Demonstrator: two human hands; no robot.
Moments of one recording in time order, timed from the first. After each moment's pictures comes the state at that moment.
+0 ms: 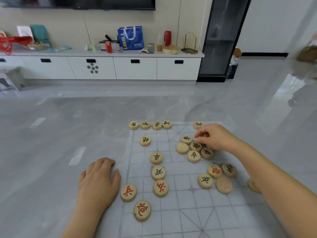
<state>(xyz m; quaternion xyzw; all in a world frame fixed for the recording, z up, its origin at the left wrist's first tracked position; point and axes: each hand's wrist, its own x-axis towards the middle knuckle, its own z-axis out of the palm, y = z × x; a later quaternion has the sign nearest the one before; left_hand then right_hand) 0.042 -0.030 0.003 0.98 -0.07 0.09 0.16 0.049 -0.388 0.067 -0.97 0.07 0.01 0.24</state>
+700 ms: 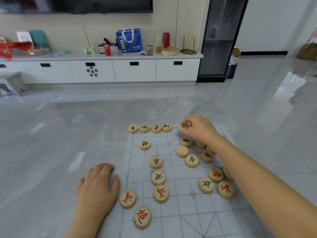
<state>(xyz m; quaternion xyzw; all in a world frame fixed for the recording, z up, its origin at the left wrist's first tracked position) 0.041 -0.030 0.003 0.98 -0.07 0.09 0.16 0.101 -0.365 0.061 -0.98 0.10 -0.09 0.17</state>
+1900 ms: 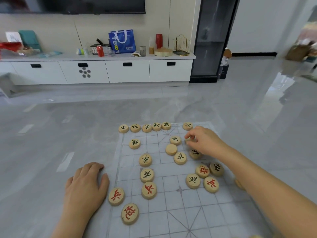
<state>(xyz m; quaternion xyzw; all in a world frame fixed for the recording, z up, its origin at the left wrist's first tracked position) 0.043 -0.031 0.003 0.98 -0.06 0.09 0.16 0.039 -0.387 0.056 -0.99 0.06 -0.03 0.16</state>
